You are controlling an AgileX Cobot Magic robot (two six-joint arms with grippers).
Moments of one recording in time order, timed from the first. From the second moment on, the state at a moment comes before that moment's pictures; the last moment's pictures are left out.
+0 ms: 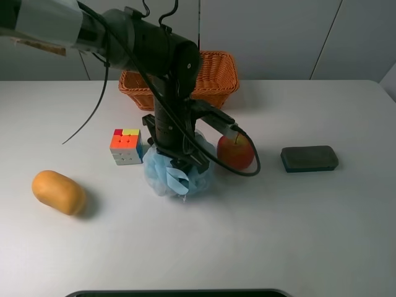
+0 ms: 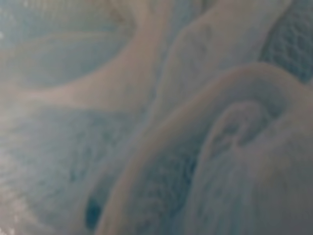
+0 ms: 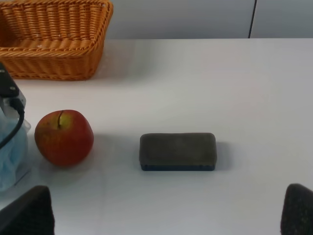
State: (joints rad) left arm -0.80 2.22 -1.61 -0.01 1.10 0.04; right arm -0.06 0.00 -0.51 0.17 1.10 -0.12
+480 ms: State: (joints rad) left arm -0.80 2.06 -1.64 0.01 1.21 -0.02; right arm -0.06 0.00 -0.51 0.17 1.10 -0.12
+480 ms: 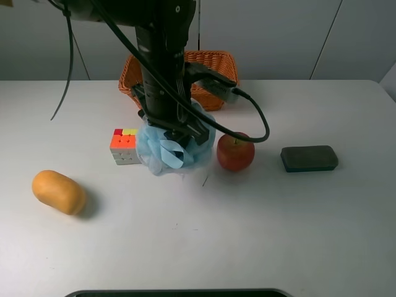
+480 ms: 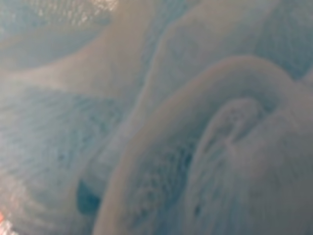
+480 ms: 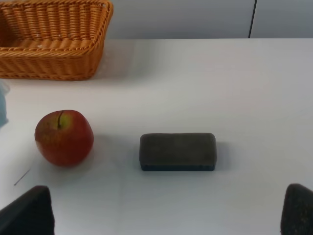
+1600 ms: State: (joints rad) left arm -0.53 2.15 -2.06 0.12 0.99 -0.03; right arm -0.06 0.00 -0.51 0.17 1.10 -0.12
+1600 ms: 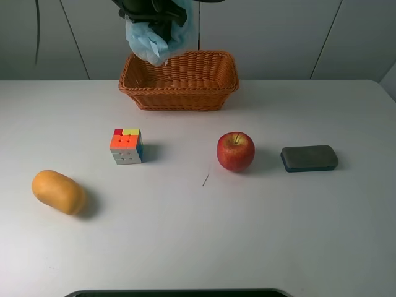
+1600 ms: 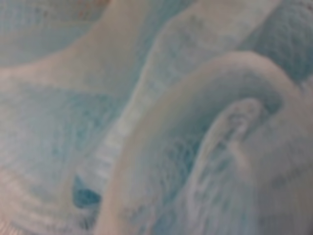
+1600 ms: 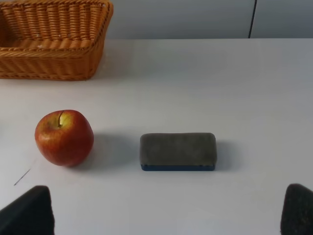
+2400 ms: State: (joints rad) left arm -0.48 2.43 -2.06 -0.02 0.49 0.02; right arm -0.06 0.00 -0.51 0.17 1.10 -0.12
